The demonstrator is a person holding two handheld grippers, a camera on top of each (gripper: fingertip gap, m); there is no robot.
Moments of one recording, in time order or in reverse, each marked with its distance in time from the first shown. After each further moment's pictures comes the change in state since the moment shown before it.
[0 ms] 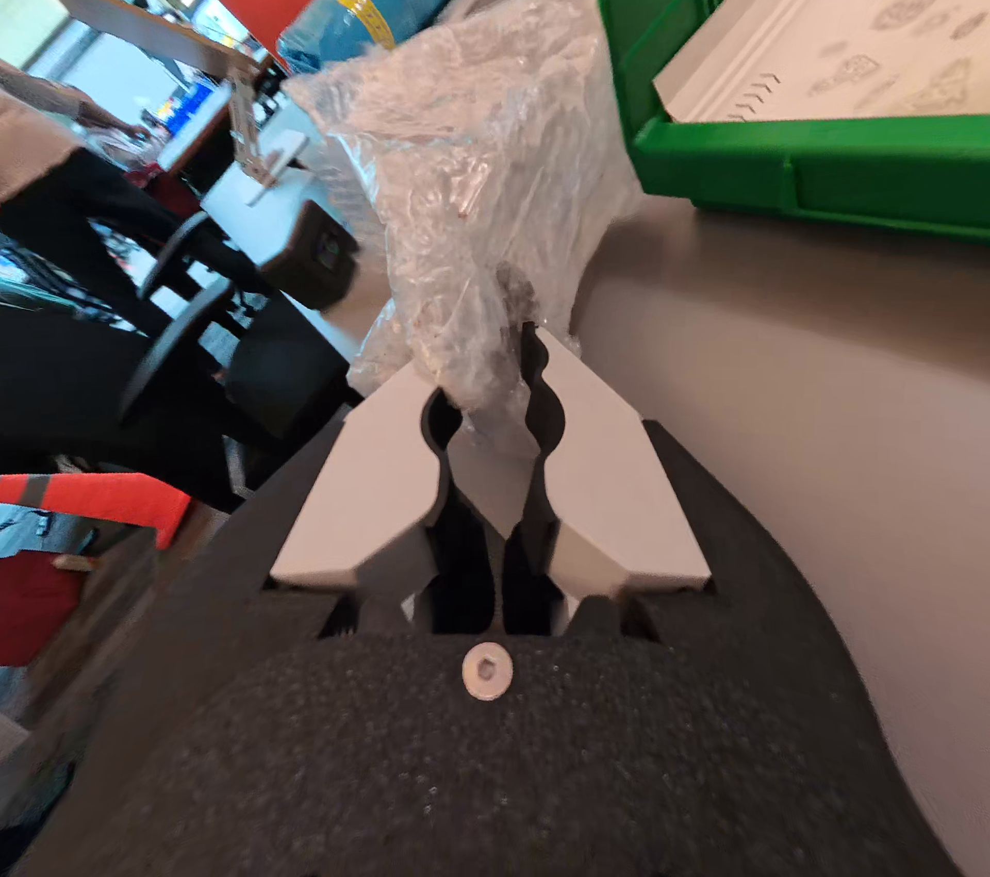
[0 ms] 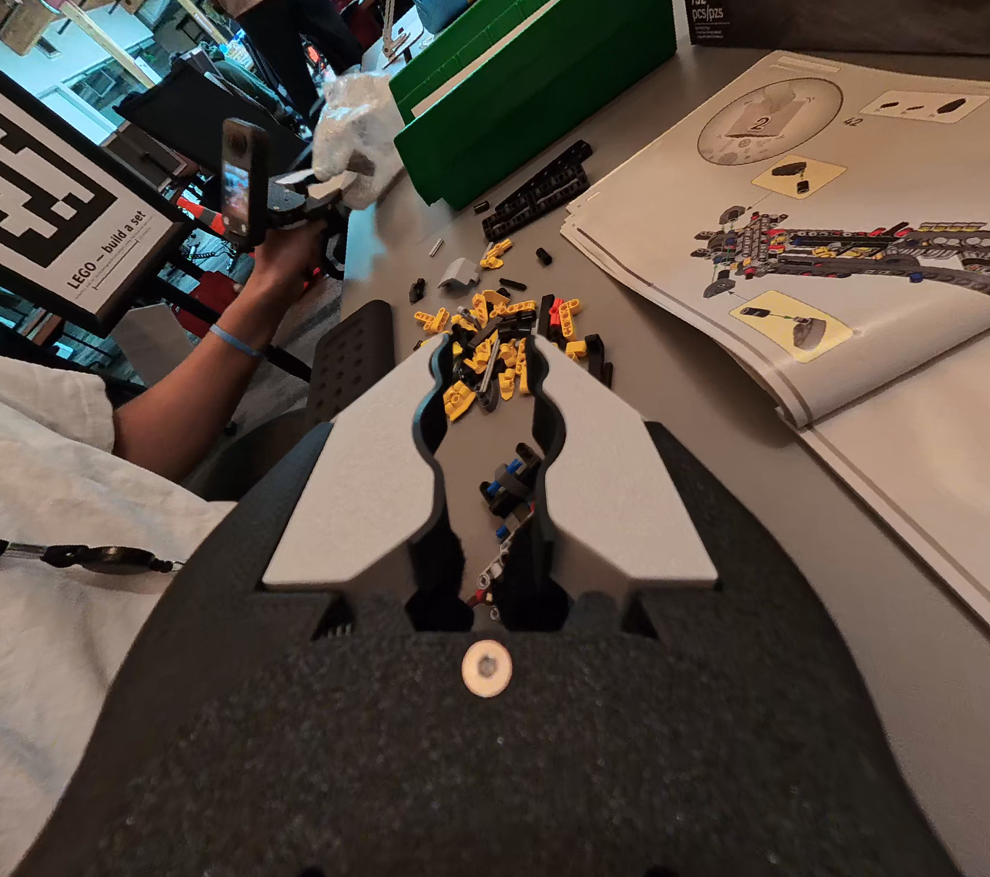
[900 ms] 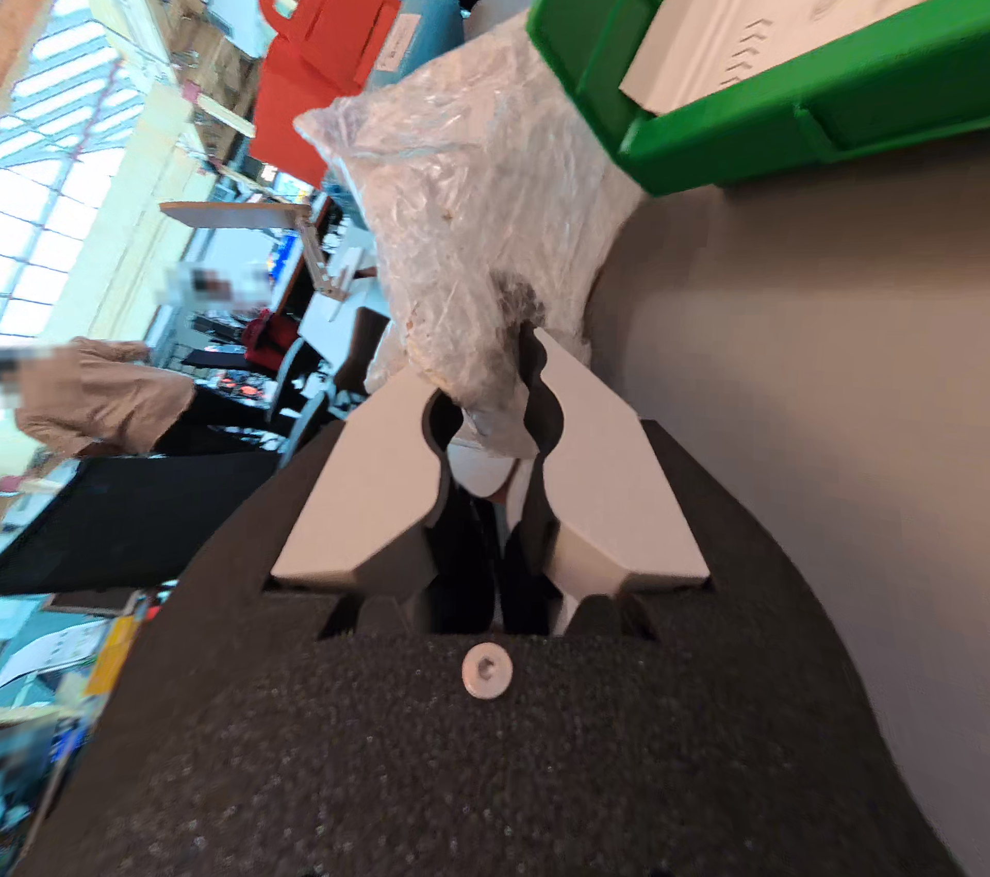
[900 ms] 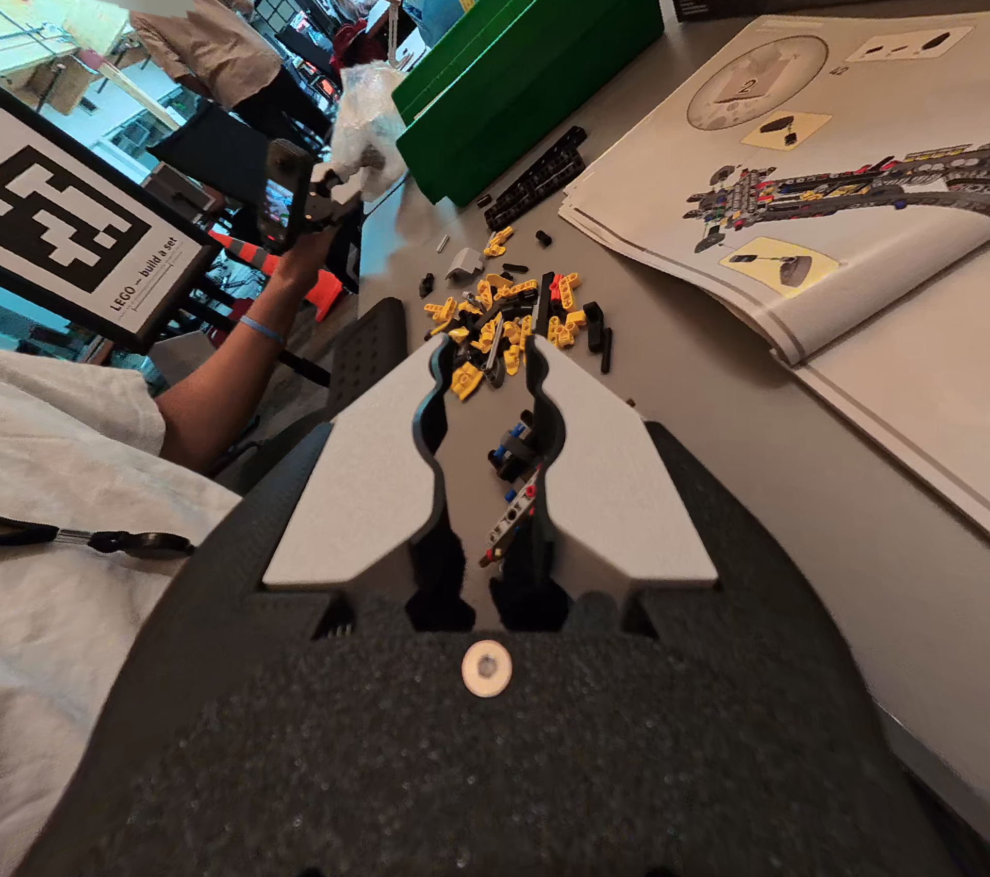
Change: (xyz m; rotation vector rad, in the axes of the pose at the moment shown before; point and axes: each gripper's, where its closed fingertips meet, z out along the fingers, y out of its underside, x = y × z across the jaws) left arm -0.006 -0.018 0.022 0.099 -0.060 0.355; right arm 0.005 0.012 -0.019 0.024 -0.019 0.083
